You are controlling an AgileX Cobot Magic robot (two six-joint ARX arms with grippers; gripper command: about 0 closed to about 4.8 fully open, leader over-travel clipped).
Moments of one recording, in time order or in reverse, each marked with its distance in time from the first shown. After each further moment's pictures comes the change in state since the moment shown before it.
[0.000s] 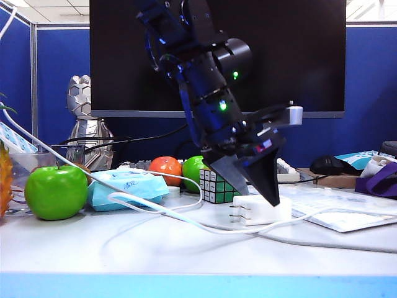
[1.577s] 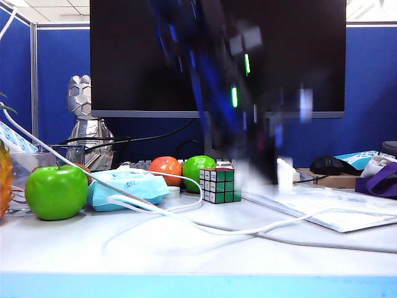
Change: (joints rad) left arm -0.030 0.003 0.058 -0.002 -0.081 -0.005; right arm 0.000 0.006 -0.001 0.000 0.000 0.000
